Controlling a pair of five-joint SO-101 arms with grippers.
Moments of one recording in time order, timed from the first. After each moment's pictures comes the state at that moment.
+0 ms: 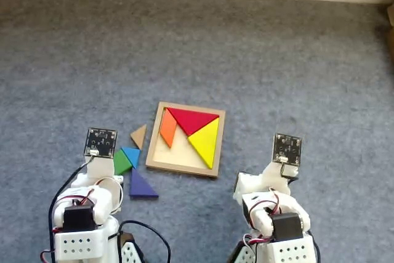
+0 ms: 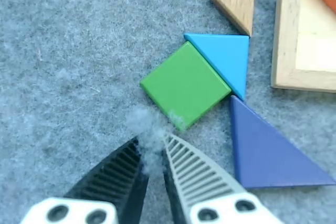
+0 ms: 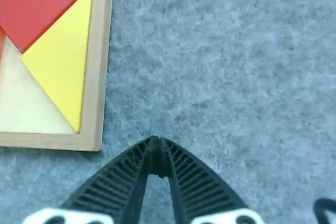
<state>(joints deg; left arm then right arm) -10.8 -102.5 96.0 76.7 -3.6 -15.3 -104.2 95.8 69.7 -16.1</state>
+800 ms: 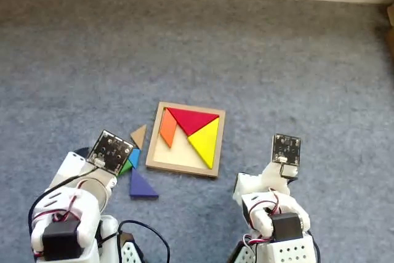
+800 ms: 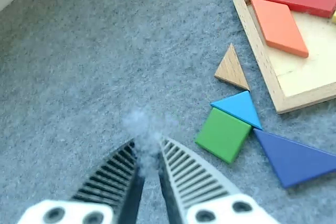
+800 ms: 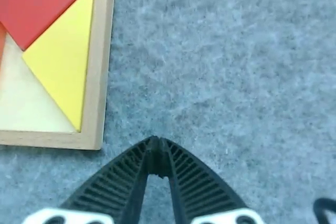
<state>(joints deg) -12.0 -102.5 71.6 82.4 -31.3 -15.5 -104.3 95.8 69.8 -16.1</state>
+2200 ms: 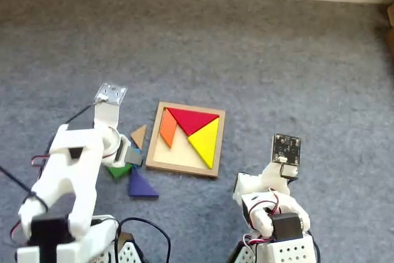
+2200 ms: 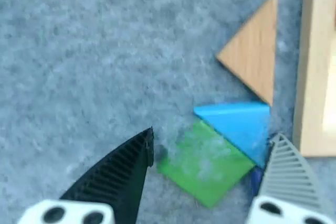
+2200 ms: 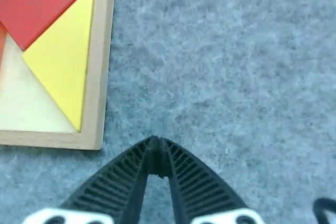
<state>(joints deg) -12.0 -15.1 54.5 50.0 -12.7 -15.5 -104.3 95.8 69.8 -16.1</state>
